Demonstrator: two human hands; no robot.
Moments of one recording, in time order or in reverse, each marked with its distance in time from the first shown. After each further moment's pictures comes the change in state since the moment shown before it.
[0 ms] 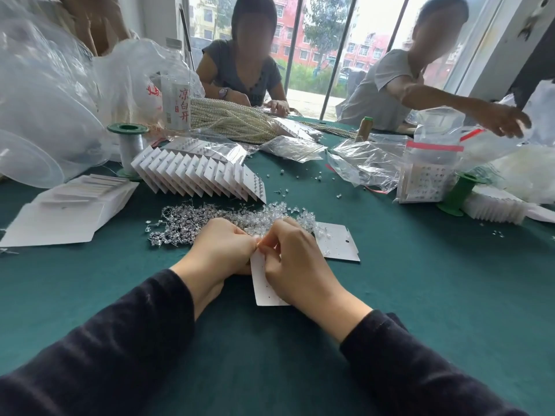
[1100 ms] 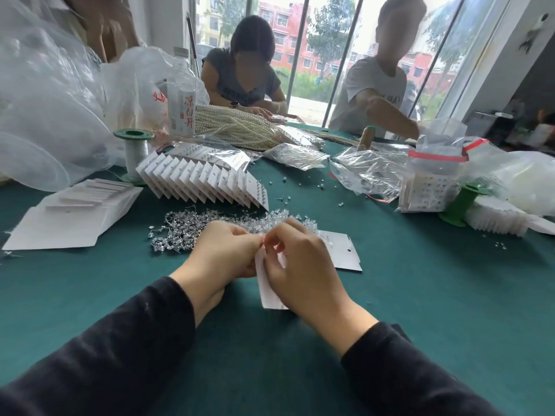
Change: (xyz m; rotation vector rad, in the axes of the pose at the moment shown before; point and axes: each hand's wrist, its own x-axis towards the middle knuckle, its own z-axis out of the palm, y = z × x) left_hand -0.012 0.010 -0.002 -0.095 0.028 0.056; right_hand -0.001 -0.004 -0.005 -0.054 0.165 -0.151
